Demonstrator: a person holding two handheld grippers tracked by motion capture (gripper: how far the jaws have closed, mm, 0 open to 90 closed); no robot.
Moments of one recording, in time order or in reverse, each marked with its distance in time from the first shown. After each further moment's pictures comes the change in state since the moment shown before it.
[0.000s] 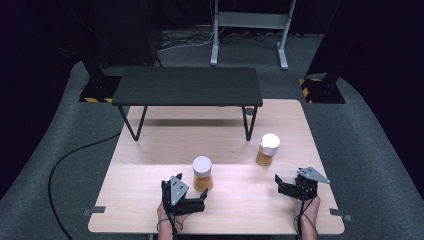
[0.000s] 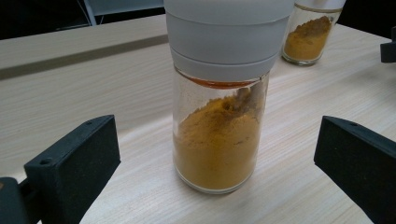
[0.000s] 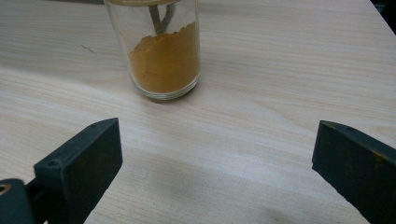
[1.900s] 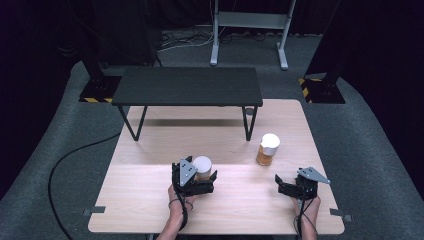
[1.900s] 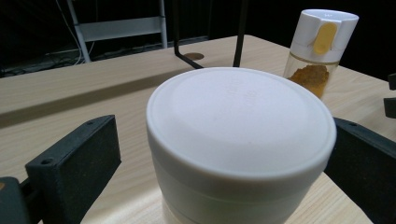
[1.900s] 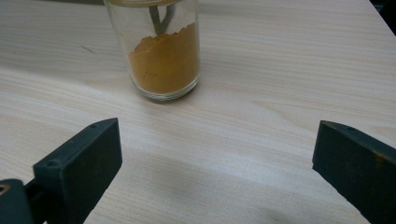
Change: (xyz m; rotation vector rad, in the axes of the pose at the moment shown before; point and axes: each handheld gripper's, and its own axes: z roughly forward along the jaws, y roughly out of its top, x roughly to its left) left arm 0.012 0.022 0.043 -0.091 -0.055 0.005; right arm 0.000 0.000 0.000 -0.001 0.001 -0.002
